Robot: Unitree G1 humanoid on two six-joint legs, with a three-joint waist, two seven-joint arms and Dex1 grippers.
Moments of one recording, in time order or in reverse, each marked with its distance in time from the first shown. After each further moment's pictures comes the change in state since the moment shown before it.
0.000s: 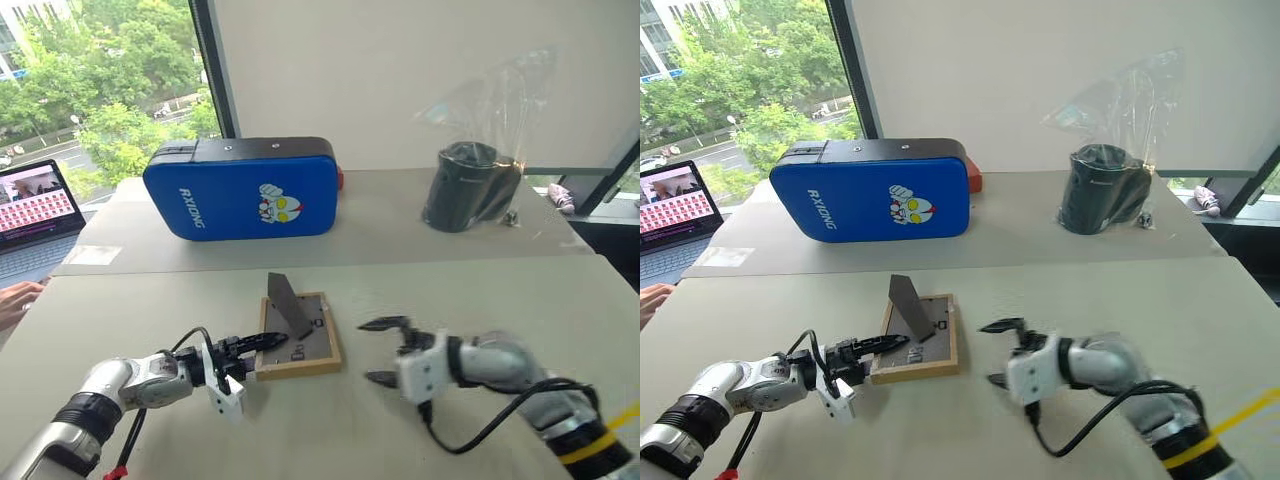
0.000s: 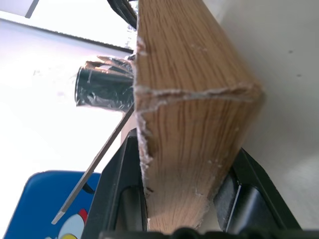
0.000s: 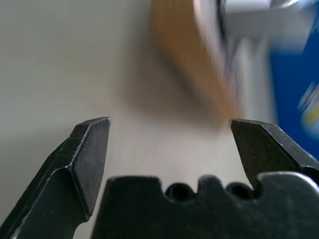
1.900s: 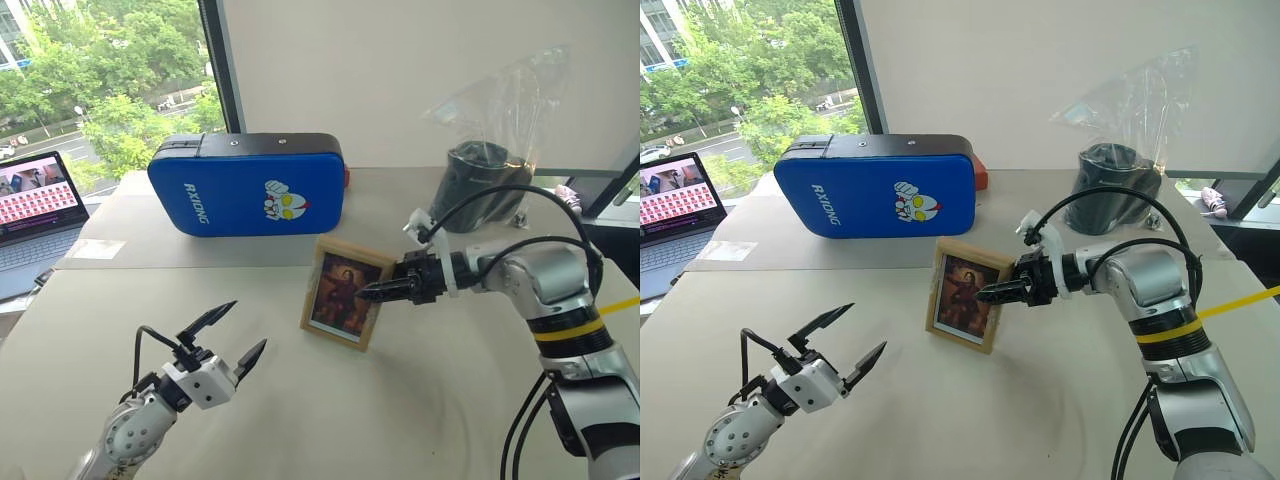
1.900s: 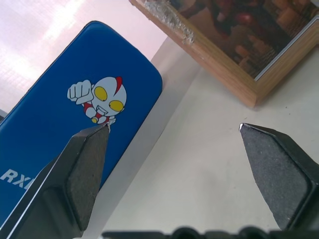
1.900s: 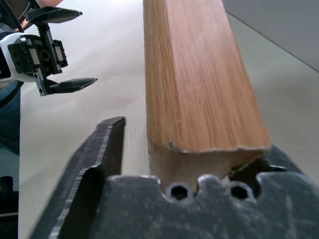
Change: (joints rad) left arm 0.621 -0.186 0.417 -0.737 -0.640 0.679 -0.495; right arm -0.561 -0.037 -0.171 0.235 0.892 1.627 0.322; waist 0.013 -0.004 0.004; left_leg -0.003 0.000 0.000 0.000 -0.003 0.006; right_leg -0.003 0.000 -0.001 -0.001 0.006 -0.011
